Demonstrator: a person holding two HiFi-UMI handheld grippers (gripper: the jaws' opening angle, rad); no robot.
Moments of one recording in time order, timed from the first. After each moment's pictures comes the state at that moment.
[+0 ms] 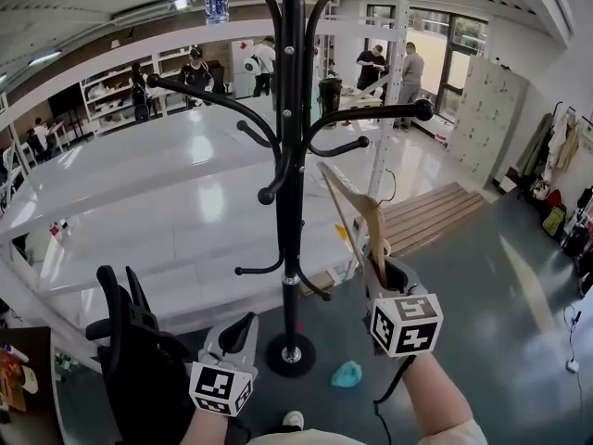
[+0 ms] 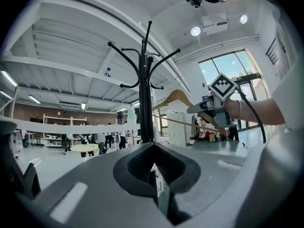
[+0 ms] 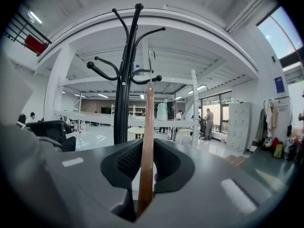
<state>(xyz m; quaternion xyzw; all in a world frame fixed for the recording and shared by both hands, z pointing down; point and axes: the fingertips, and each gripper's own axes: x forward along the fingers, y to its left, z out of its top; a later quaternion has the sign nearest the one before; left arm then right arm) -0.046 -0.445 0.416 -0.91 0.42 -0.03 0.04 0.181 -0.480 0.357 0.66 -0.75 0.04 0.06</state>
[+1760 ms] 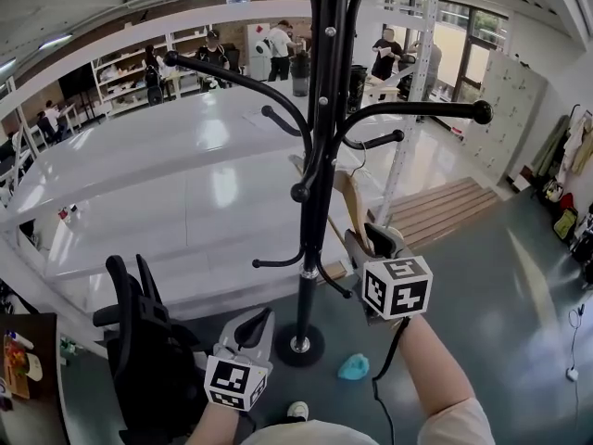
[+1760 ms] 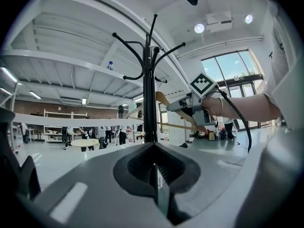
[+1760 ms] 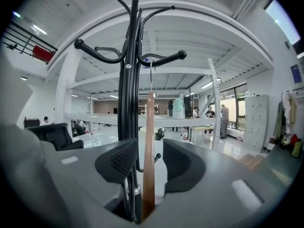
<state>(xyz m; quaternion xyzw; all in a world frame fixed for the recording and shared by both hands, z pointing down) -0.050 -0.462 0.439 -0.91 0.42 -0.05 0.02 0.127 -0.567 0.367 0.59 -0.80 0.06 0.07</state>
